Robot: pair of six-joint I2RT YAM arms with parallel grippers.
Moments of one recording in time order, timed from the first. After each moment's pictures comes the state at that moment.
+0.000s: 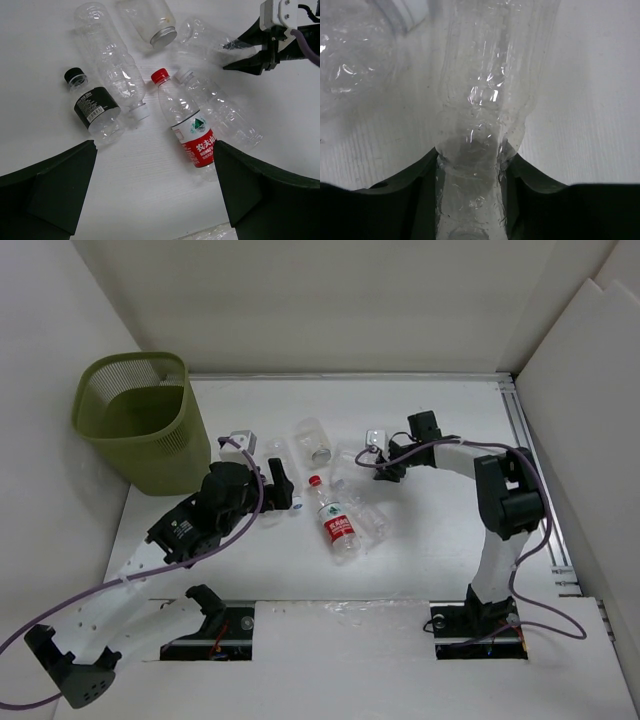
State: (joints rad) left arm -0.74 0.81 0.91 -0.62 -0.33 -0.55; right arm 0.25 1.94 1.18 -0.23 -0.74 -1.05
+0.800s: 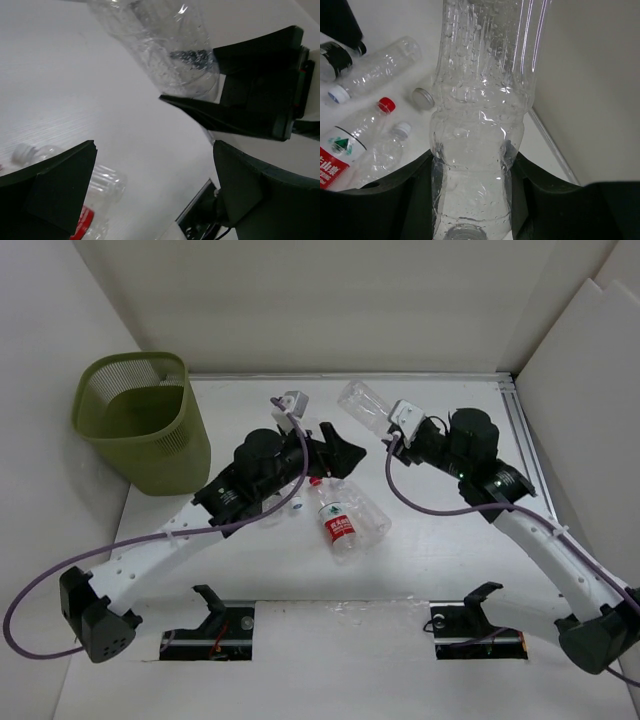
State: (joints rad) left arm -0.80 1.10 1.05 -0.10 -0.01 -0.65; right arm 0.50 1.11 1.11 -0.23 -0.28 -0.62
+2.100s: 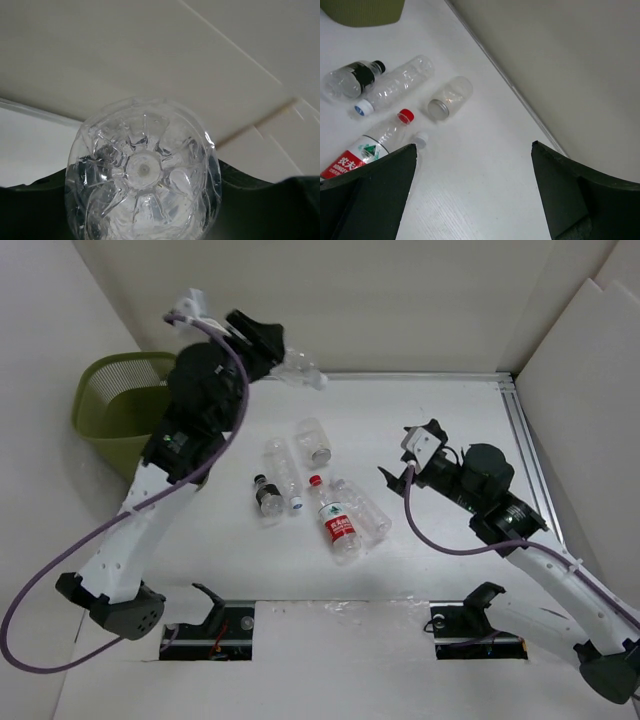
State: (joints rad) left arm -0.64 1.28 1.67 -0.29 -0.40 -0.63; right arm 0.63 0.87 0.91 -0.11 -0.18 -0.51
